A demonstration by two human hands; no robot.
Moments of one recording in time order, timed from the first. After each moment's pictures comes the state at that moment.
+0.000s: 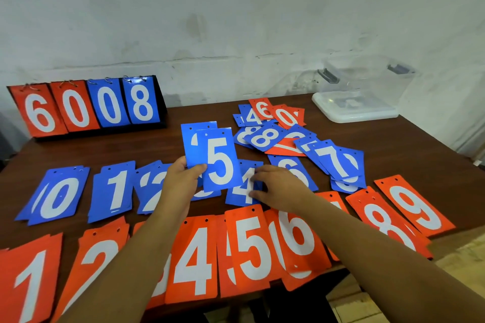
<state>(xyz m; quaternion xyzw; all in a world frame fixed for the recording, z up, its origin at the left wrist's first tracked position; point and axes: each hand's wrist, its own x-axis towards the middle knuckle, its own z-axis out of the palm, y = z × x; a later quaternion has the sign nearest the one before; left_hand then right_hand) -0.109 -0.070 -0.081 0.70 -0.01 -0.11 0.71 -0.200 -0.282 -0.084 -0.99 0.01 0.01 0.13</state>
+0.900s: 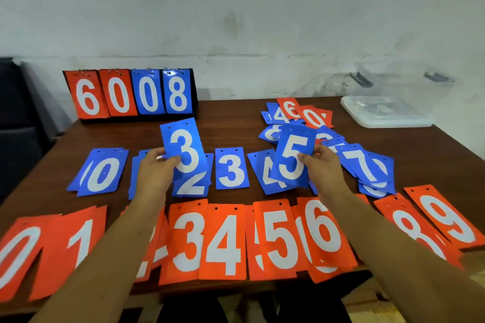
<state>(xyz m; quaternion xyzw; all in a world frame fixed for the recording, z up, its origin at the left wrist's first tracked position) -0.088 0.028 -0.063 0.77 0.08 0.01 0.64 -0.201 -0.274 -0.059 -0.68 0.32 -0.20 0.62</state>
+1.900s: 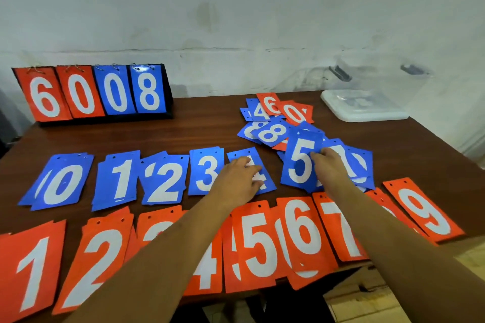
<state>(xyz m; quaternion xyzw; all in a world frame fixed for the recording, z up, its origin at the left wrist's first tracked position) -0.119 -0.129 -0.103 0.91 -0.39 -0.02 0.14 -0.203 -0.334 -0.073 -0.74 0.41 -0.17 0.51</state>
